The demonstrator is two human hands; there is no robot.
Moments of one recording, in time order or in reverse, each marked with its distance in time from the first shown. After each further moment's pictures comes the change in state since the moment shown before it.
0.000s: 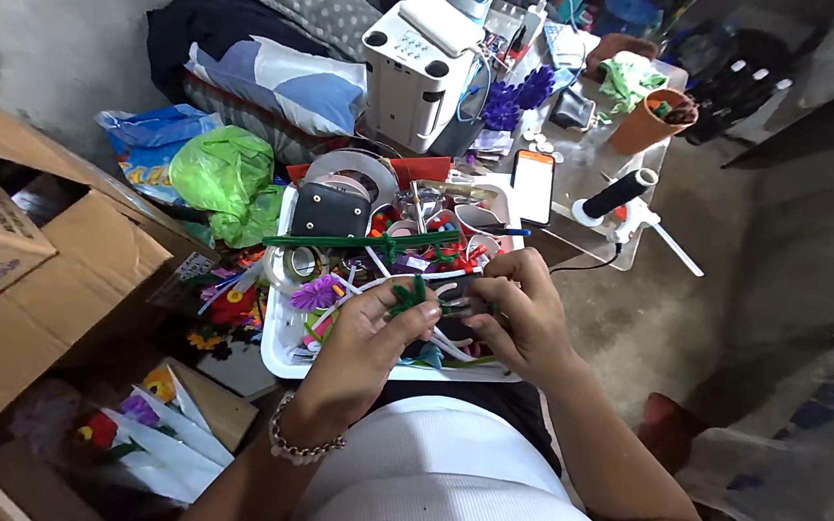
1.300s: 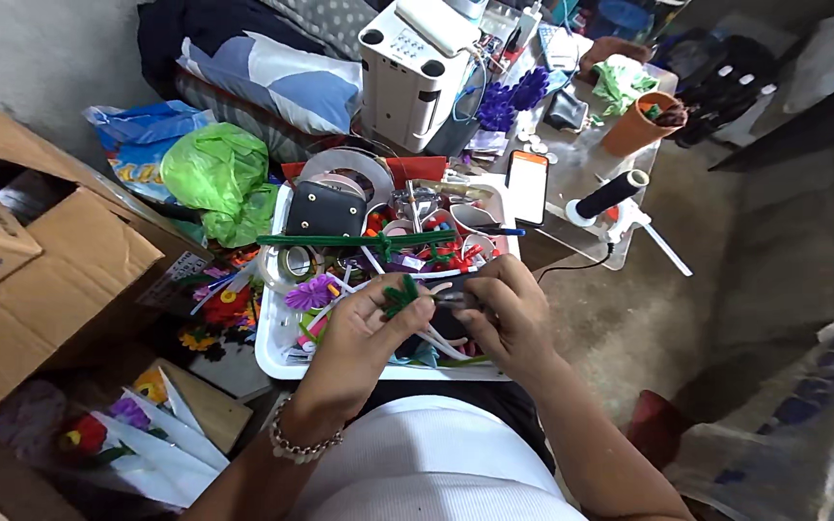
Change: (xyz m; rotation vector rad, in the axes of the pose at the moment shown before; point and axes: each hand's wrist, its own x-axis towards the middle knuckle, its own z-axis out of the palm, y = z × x) left_hand 0.001 -0.006 -0.001 0.095 0.082 0.060; right_hand -0.004 0.000 0.011 0.013 0.049 0.067
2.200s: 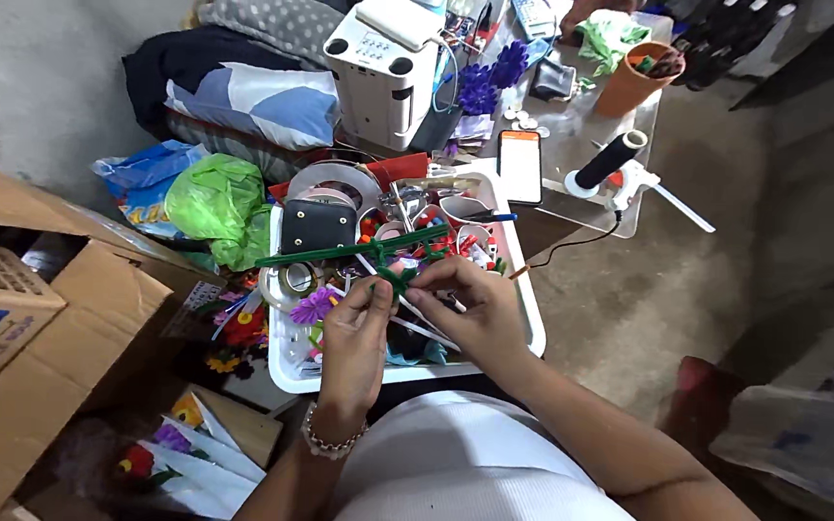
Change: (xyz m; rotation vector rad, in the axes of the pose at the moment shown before) left_hand 0.011 -0.030 -0.002 -0.031 0.227 0.082; right_hand 0.011 -0.027 0.033 0.528 0.121 0.293
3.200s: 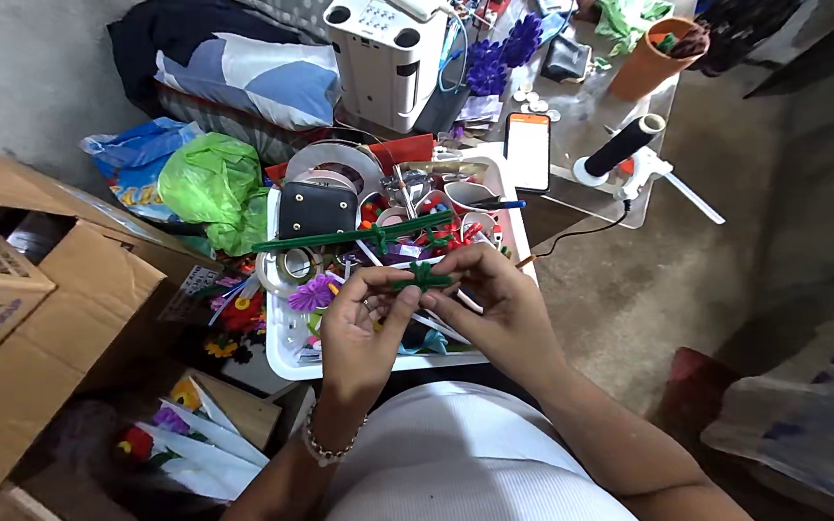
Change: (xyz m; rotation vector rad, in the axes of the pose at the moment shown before) left_hand -0.008 0.004 0.000 0.333 -0.086 0.290; right_hand -0.008 -0.015 -0.017 0.047 -0.081 0.127
